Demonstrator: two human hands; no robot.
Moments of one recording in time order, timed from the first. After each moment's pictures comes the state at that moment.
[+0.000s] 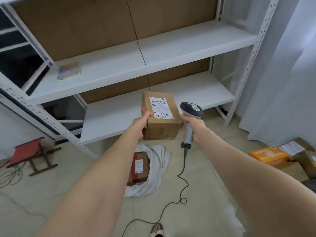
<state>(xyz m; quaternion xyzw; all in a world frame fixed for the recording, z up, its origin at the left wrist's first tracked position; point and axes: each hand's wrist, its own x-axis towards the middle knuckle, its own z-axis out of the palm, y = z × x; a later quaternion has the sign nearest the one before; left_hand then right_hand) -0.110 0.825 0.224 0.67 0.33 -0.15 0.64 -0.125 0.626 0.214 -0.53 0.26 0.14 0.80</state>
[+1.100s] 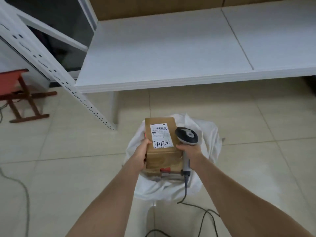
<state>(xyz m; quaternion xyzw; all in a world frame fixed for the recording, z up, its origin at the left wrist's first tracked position) -0.054 1.181 -0.302 0.52 0.52 -0.19 0.65 -0.006 1.016 -0.332 -0.64 0.32 0.29 0.64</state>
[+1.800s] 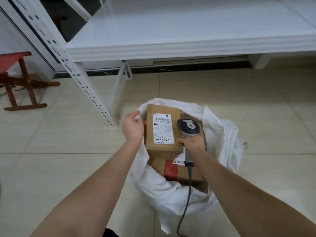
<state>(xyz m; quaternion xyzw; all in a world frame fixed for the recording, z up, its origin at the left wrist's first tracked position) 0.001 1.258 -0.462 0.79 0.39 0.22 0.43 0.044 1.069 -0.503 -0.80 0.17 0.24 0.53</state>
